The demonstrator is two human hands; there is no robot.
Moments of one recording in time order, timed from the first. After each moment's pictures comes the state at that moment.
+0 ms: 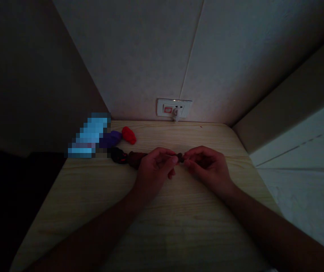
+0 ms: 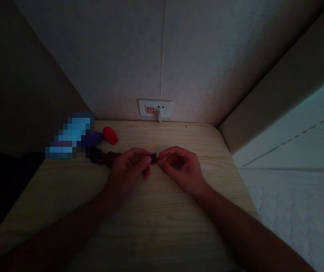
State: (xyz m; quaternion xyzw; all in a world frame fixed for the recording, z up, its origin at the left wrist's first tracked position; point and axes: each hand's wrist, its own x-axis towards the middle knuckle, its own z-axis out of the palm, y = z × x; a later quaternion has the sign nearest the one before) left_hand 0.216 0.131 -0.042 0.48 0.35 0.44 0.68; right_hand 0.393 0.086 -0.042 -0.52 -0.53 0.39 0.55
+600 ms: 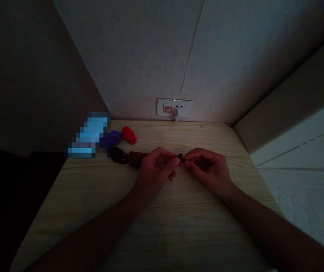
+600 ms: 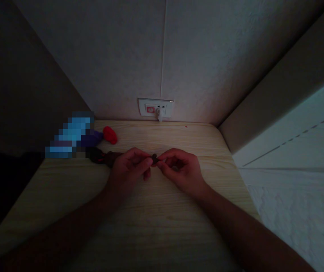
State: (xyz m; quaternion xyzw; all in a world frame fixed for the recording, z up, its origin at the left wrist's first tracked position) left_hand 0.216 0.129 -0.040 0.48 0.34 0.42 0.69; right_hand 0.392 0.083 -0.043 -0.51 -0.56 0.37 0.54
